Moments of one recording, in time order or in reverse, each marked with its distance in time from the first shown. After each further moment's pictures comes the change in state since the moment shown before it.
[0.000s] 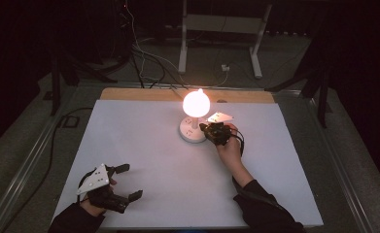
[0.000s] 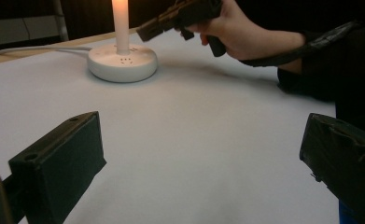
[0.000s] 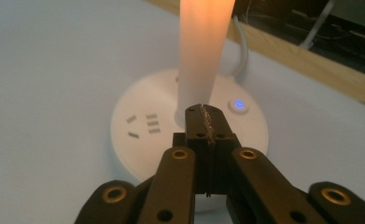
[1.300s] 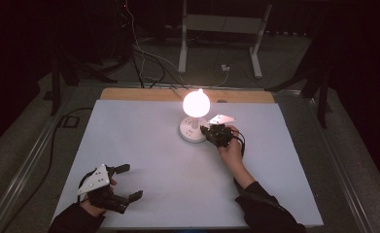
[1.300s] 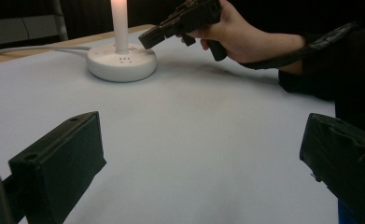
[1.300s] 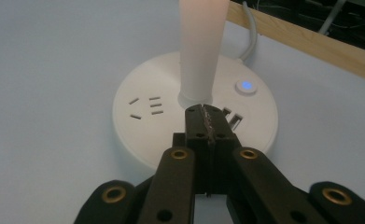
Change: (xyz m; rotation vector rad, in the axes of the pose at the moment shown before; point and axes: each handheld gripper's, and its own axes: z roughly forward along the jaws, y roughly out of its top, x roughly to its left) left arm -0.001 0.001 0.000 -0.002 -0.002 0.003; right arm -0.005 -0.013 0.004 0.024 0.042 0.023
